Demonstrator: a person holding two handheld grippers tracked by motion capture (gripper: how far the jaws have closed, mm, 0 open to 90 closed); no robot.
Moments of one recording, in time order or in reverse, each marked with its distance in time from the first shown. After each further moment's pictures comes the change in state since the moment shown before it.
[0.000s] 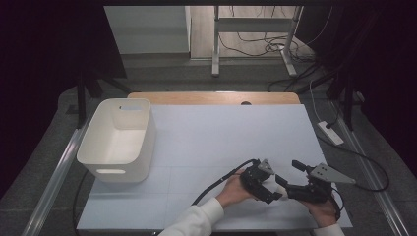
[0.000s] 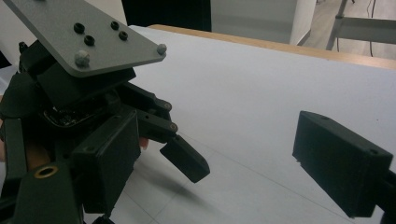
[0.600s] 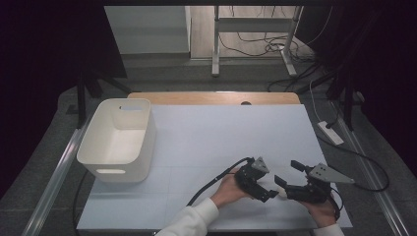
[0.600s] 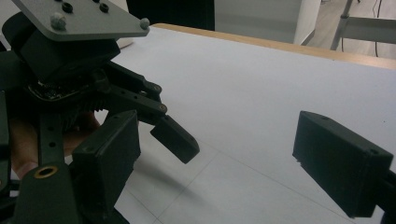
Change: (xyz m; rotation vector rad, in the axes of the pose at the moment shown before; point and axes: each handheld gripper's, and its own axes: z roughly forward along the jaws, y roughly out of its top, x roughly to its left) left arm 0.000 -0.004 -0.018 -0.034 0.016 -0.006; right arm 0.002 0.000 0.001 0.004 0.015 -0.010
